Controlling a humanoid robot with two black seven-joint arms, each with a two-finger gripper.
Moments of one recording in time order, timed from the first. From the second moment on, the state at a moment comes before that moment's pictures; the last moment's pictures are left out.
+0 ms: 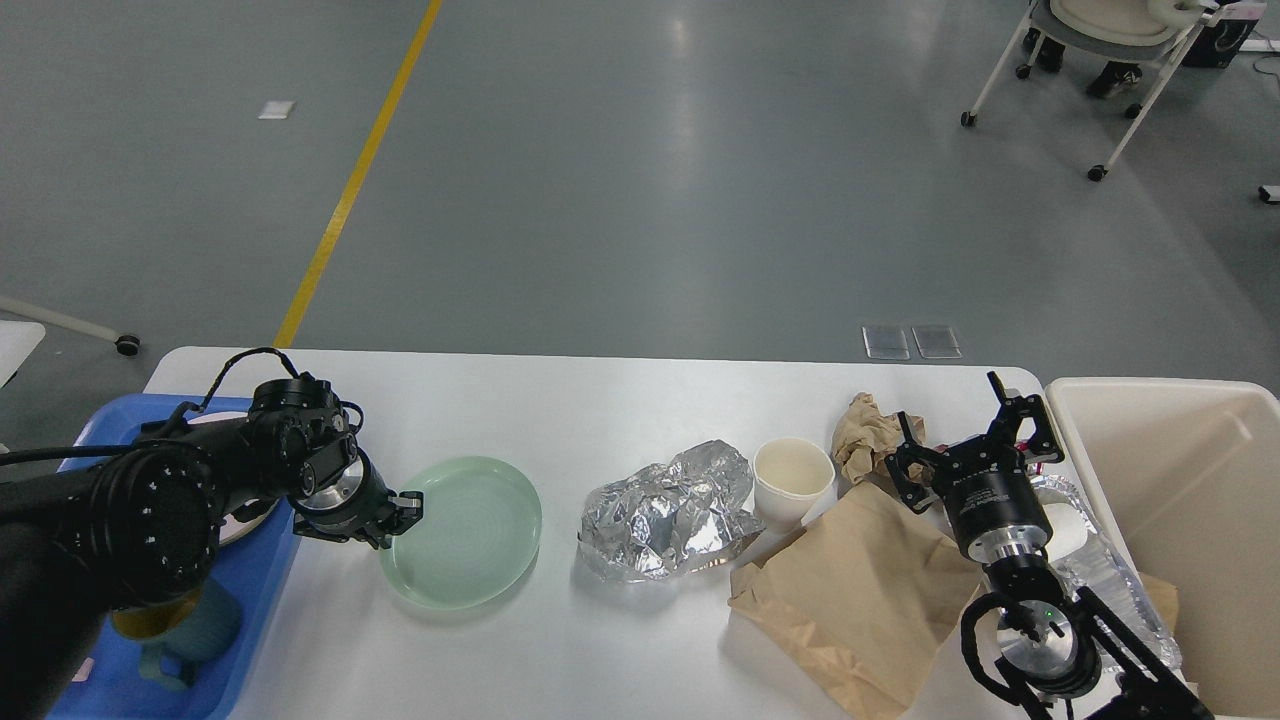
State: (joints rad) left arm -1.14 0.07 1.19 -0.35 -0.01 -0.71 0.09; right arm 0.13 -0.12 1.25 1.04 -0.28 0.20 0.32
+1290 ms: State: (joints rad) left arm -1.79 0.46 1.17 -0.58 -0.01 -0.96 0.09; right arm 0.13 -0.12 1.25 1.04 -0.28 0.20 0.32
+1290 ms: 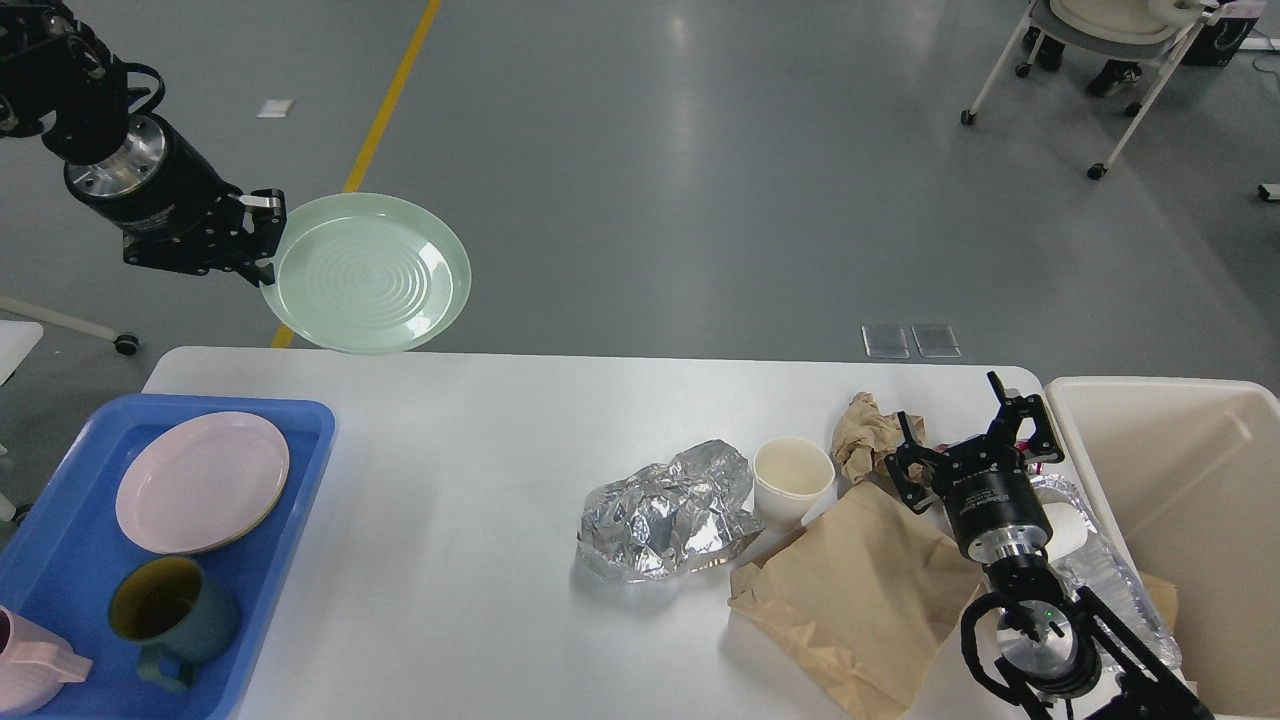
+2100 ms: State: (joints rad) left arm -1.22 0.55 1.07 -0.30 0.00 -0.69 0.10; right arm 0.13 -0.12 1.25 1.04 -0.28 0.20 0.32
